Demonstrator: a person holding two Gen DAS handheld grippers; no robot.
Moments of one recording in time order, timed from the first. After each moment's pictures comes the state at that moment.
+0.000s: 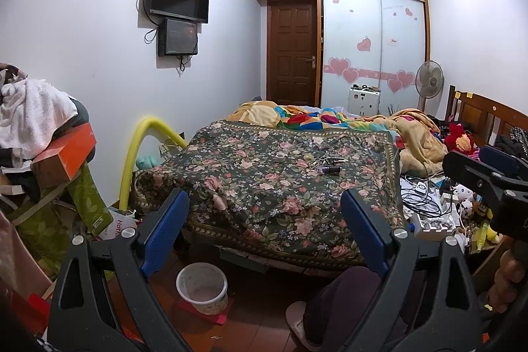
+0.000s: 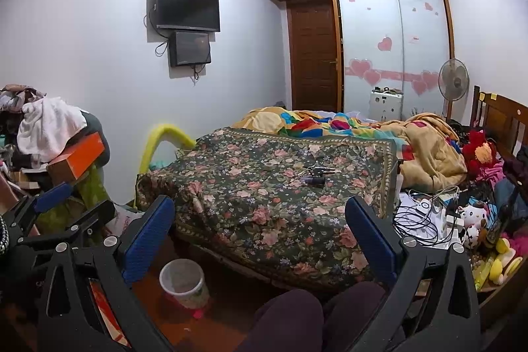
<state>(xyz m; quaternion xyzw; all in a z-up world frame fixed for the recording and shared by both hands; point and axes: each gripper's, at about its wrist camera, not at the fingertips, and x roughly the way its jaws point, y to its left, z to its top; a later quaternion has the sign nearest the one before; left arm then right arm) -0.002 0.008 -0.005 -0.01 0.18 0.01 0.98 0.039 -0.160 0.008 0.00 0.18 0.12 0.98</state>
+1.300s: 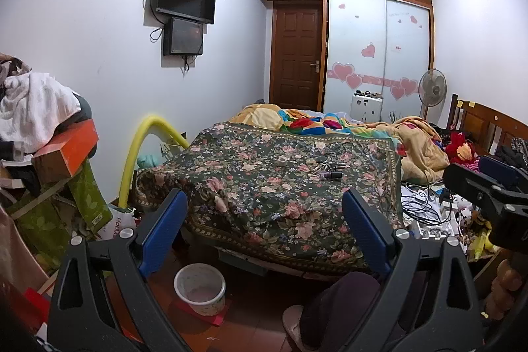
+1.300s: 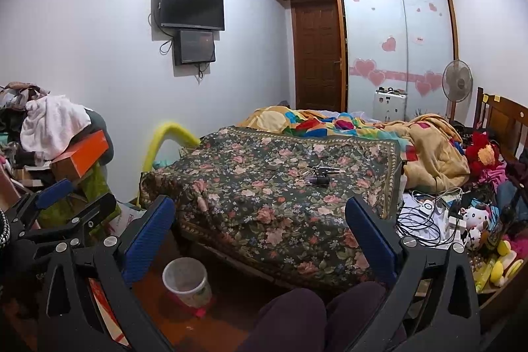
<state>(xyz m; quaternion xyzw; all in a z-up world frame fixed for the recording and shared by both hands) -0.004 0.013 -0.001 -0.03 0.17 0.02 0.98 0.038 -0.150 0.009 0.00 0.19 0.12 0.97</state>
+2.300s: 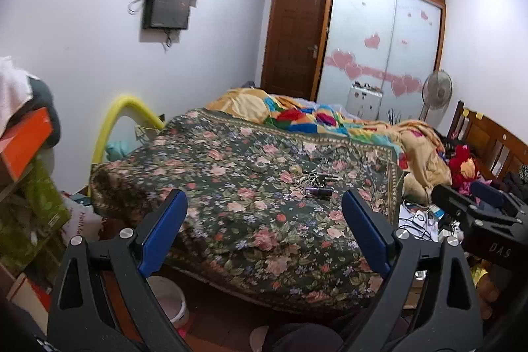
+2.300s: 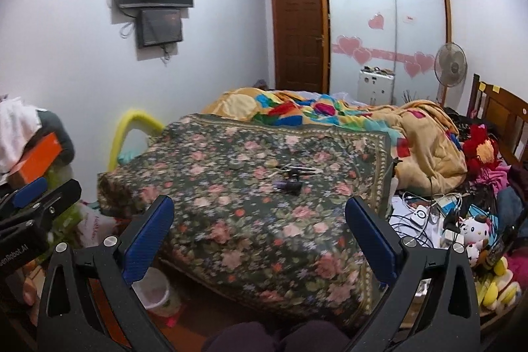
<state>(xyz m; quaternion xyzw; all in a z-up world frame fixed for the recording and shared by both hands) 0.196 -0.028 -0.002 -0.06 0.23 0.00 0.97 0.195 -0.197 -0.002 0.00 0.24 0.08 0.97</state>
